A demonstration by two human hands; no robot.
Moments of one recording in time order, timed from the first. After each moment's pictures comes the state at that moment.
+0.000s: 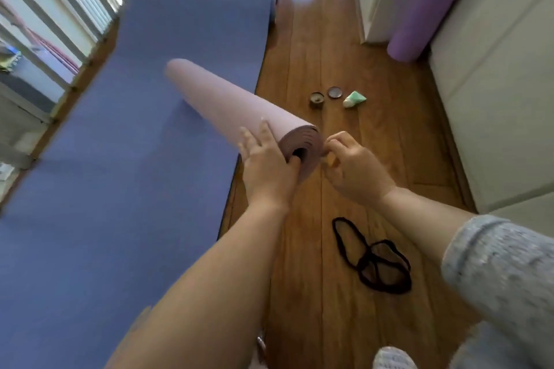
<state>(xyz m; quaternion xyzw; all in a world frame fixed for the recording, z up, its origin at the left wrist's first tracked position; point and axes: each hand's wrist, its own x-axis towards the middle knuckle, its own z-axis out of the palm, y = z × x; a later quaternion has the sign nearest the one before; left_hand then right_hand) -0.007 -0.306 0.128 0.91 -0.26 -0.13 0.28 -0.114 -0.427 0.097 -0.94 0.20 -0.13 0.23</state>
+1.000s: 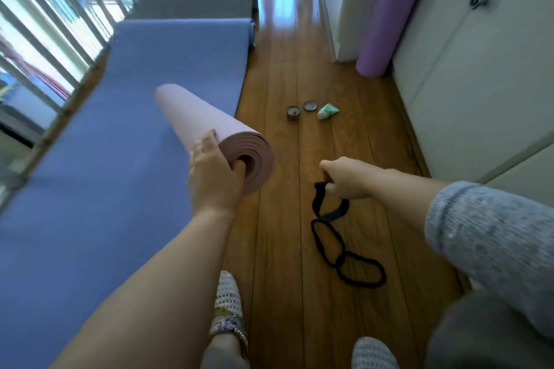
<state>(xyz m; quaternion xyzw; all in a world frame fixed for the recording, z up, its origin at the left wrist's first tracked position) -0.023 -0.260 0.158 0.92 -0.25 -0.05 0.30 -0.161 -0.437 0.133 -0.90 0.29 0.24 0.23</state>
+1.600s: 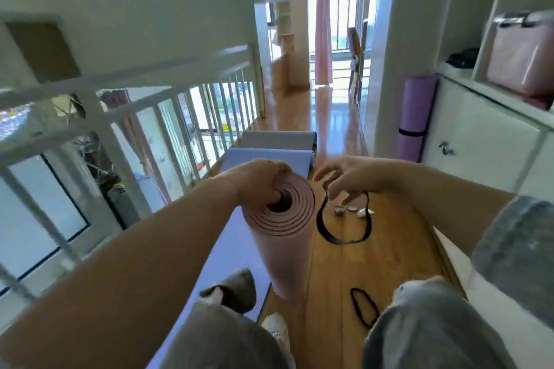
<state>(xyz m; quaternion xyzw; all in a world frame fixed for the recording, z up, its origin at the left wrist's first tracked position) -0.132 -0.062 0.471 0.85 -0.52 -0.05 0.02 -0.239 -0.246 0.447 -0.88 0.18 0.08 0.42</state>
